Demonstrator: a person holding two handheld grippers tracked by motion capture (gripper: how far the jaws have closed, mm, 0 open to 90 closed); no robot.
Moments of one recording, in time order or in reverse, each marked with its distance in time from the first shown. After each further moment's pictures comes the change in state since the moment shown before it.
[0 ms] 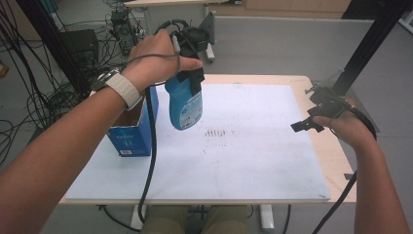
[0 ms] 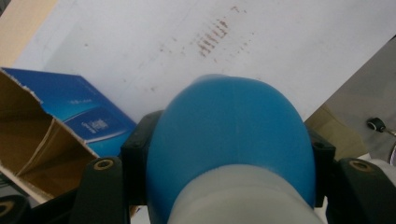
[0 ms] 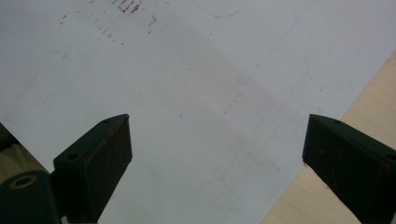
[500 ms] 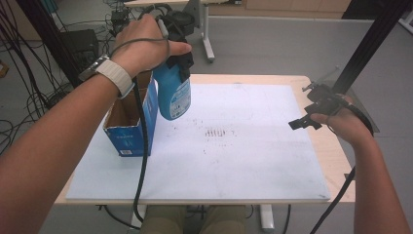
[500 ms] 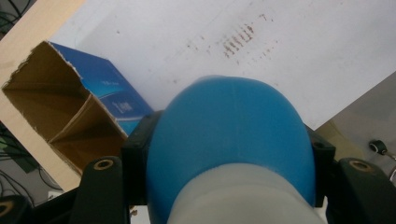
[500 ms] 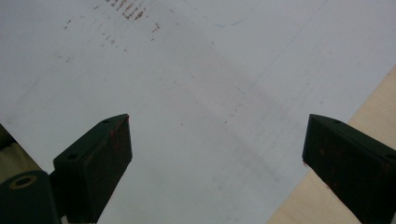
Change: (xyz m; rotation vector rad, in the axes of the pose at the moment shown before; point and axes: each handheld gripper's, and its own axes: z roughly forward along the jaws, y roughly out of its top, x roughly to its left) left arm 0.016 -0.007 -0.024 0.001 0.038 -0.105; right arm -0.003 0.006 0.002 -0.011 0.011 -0.026
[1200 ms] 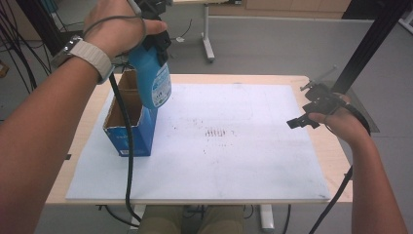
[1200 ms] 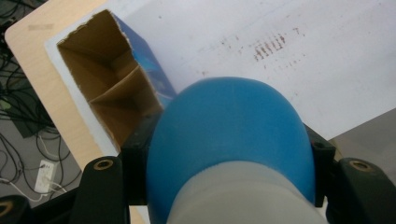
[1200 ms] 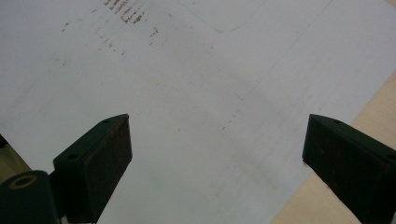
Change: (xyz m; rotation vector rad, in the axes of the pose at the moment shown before) left arm 0.034 -0.023 -0.032 -0.022 0.042 -0.198; right arm 0.000 0.002 0.005 -0.011 -0.006 -0.013
